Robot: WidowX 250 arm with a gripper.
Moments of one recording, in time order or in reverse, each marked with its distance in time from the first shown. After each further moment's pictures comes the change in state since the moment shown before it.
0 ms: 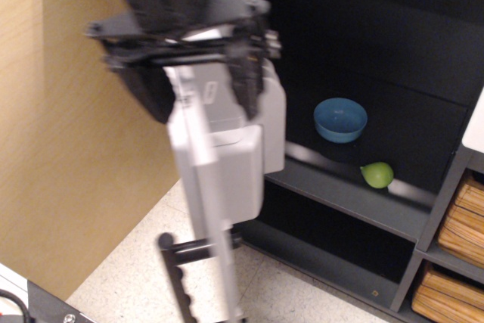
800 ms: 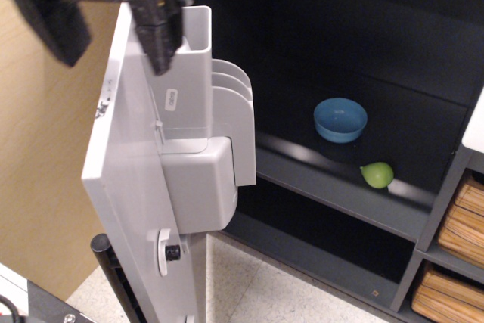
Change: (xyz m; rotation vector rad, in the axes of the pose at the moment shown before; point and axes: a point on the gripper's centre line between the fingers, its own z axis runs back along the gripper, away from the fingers) arm -0.008 0.046 0.054 0.137 -0.039 -0.045
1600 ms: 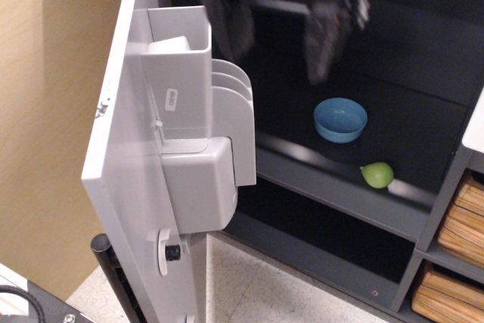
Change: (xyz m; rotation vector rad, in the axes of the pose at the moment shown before) arm 0.041 -0.076 -0.019 -0.028 -0.029 -0.230
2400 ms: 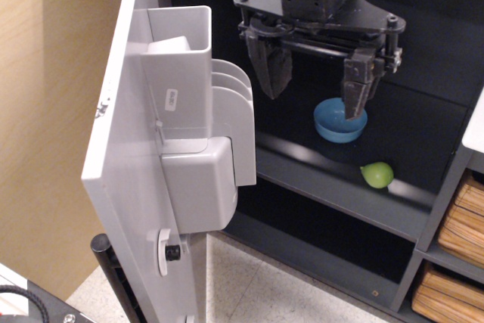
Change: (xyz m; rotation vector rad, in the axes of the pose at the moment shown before) arm 0.005 -0.028 -0.052 -0.034 0.090 -0.060
